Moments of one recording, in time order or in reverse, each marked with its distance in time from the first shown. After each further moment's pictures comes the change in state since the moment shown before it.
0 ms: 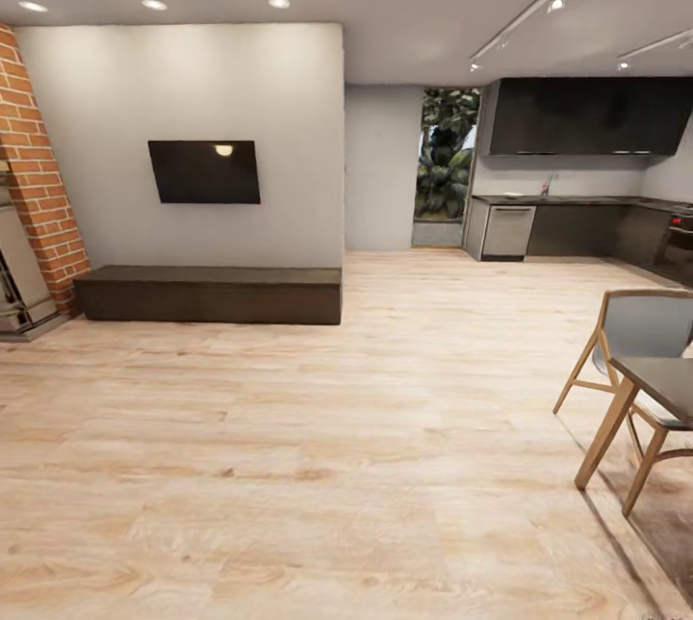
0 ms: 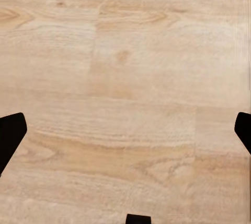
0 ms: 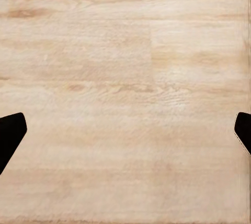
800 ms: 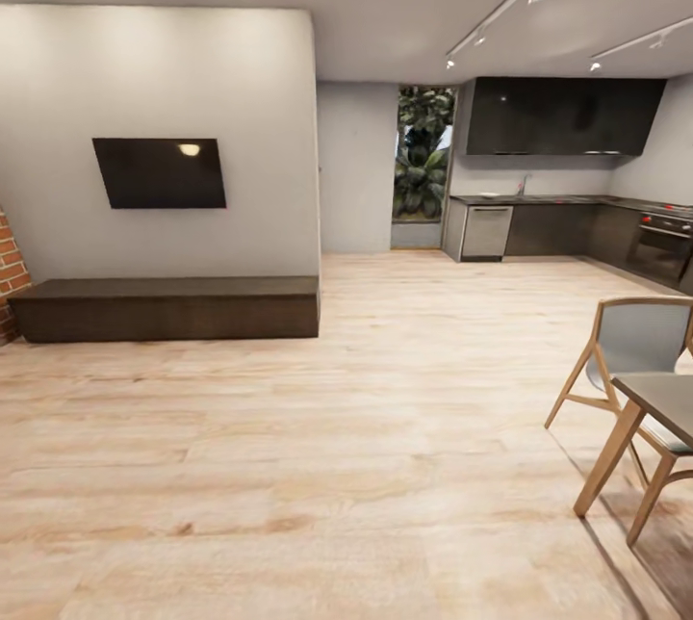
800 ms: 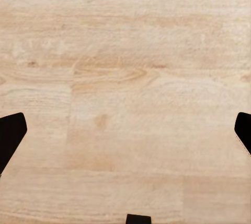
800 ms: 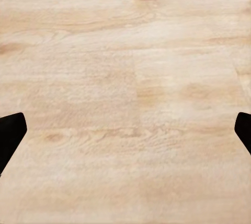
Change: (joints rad) left arm 0.000 0.000 0.000 0.000 -0.001 0.000 0.000; right arm 0.000 0.000 0.000 0.000 0.001 0.000 0.000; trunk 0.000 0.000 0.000
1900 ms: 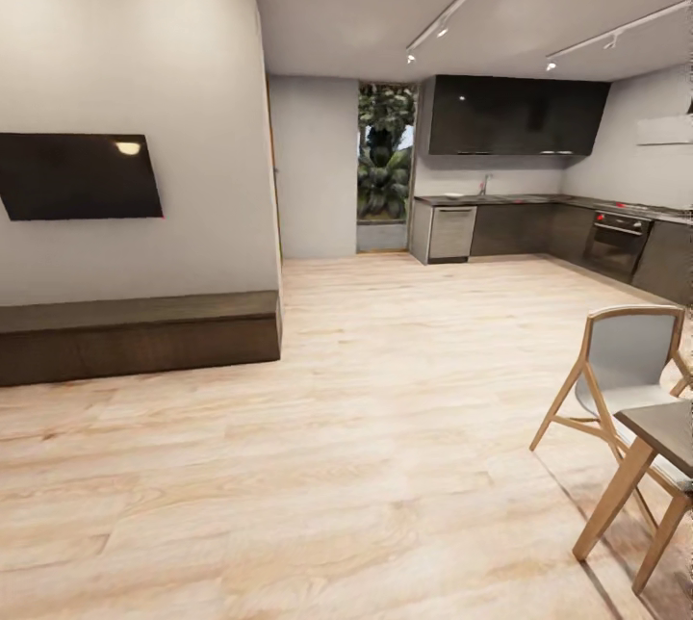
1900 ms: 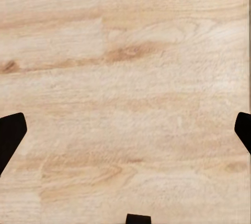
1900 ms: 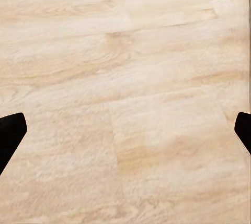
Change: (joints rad) left arm 0.000 0.000 0.000 0.000 0.000 0.001 0.000; right arm 0.000 0.000 0.000 -0.001 0.000 0.000 0.000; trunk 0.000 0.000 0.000
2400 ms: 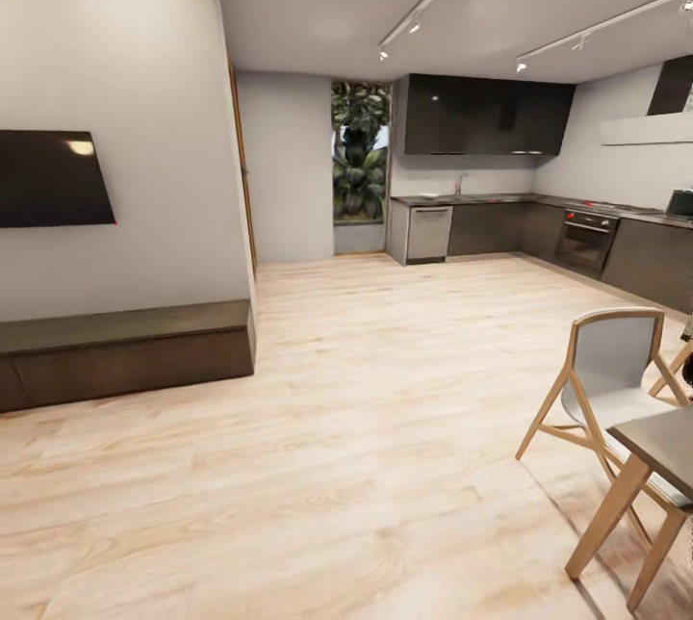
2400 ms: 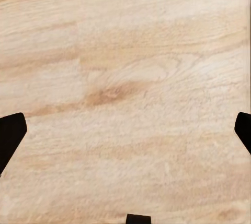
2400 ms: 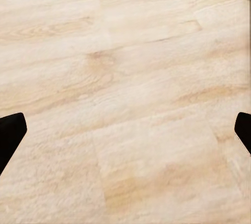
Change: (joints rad) left arm 0.000 0.000 0.001 0.000 0.000 0.000 0.000; right arm 0.000 0.000 0.000 0.000 0.000 0.000 0.000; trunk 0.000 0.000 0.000
